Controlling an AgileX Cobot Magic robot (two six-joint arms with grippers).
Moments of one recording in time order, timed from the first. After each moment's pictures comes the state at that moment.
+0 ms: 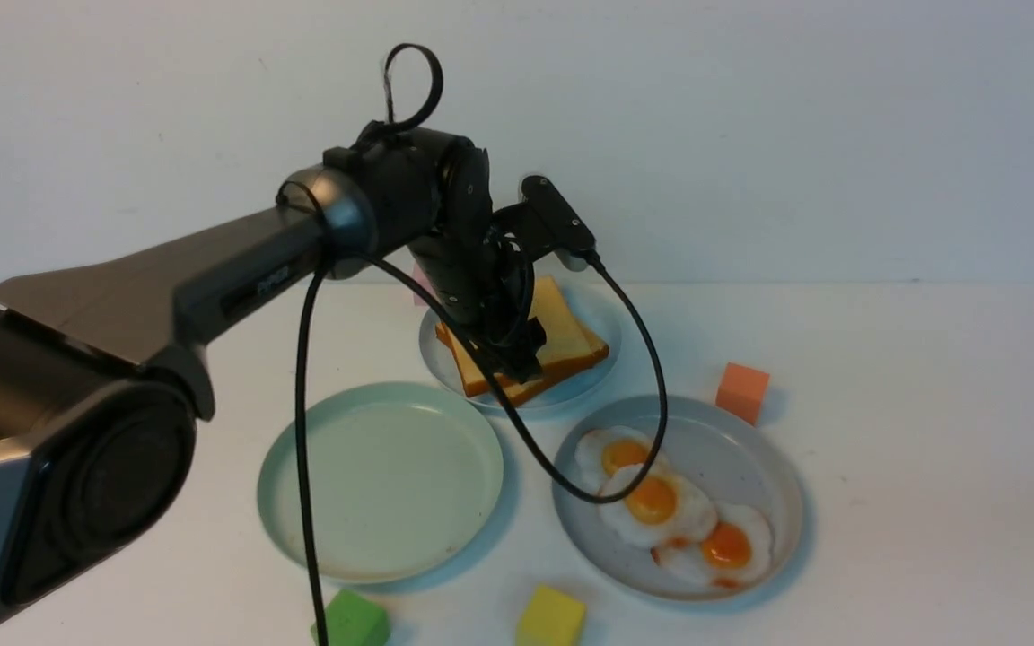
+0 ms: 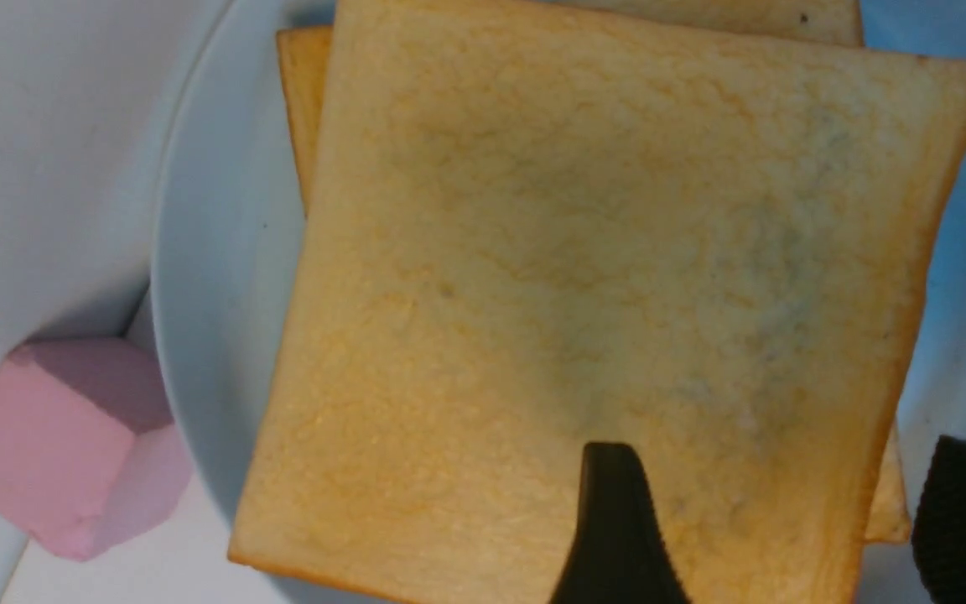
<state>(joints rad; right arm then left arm) 0.23 0.49 -0.87 0.38 1.16 -0.24 -0.46 2.31 -2.03 -0.05 0.84 0.65</state>
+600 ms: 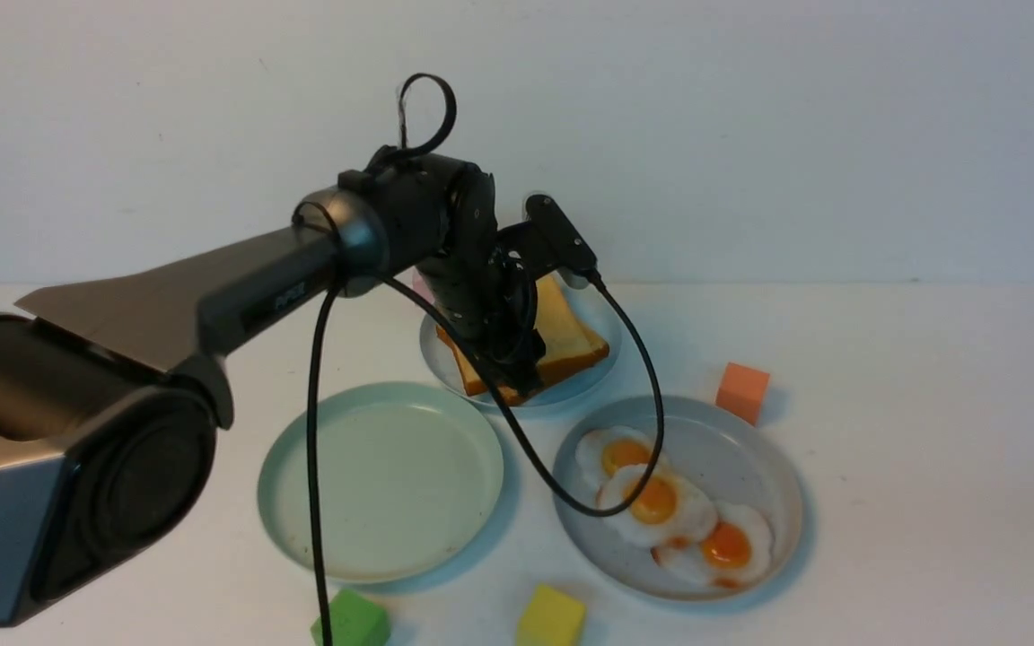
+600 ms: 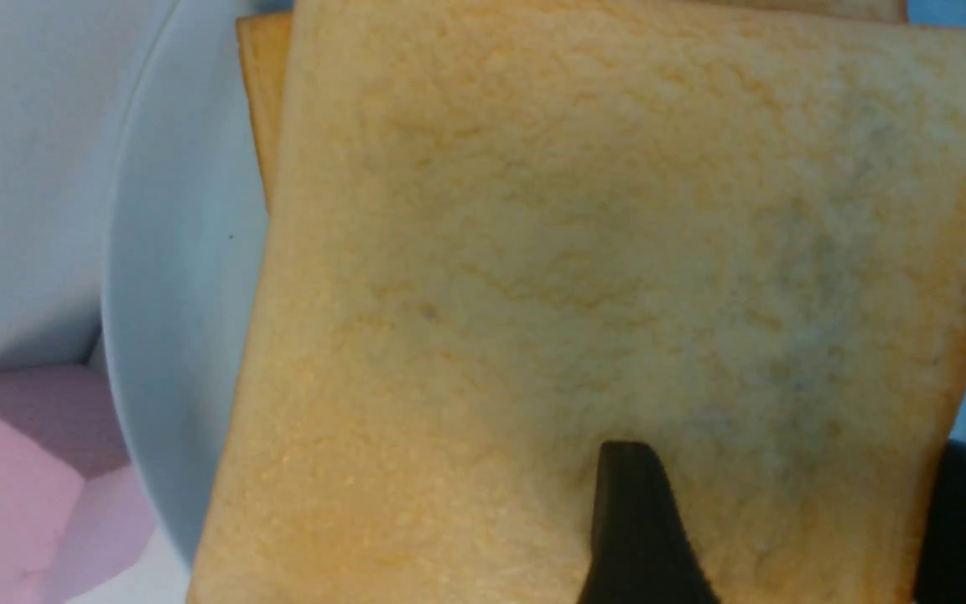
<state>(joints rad) 0.23 0.49 -0.87 0.38 1.16 -0.24 -0.46 2.36 -2.03 -0.03 0.80 0.65</state>
